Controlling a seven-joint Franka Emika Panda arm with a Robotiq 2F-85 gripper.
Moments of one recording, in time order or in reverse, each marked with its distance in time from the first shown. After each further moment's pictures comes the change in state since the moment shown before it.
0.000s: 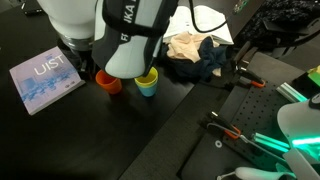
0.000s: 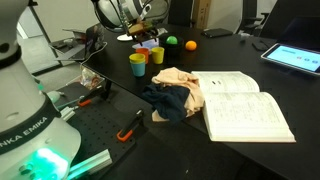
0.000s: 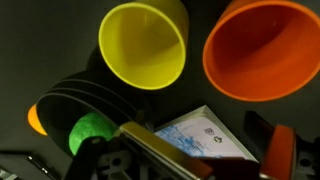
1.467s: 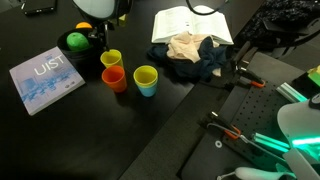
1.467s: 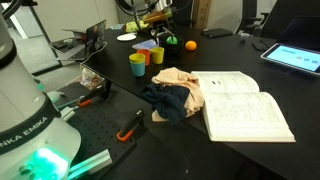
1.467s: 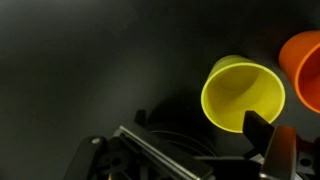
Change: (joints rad) arm -0.391 -0.051 0.279 0.171 -0.028 -0.476 -0.123
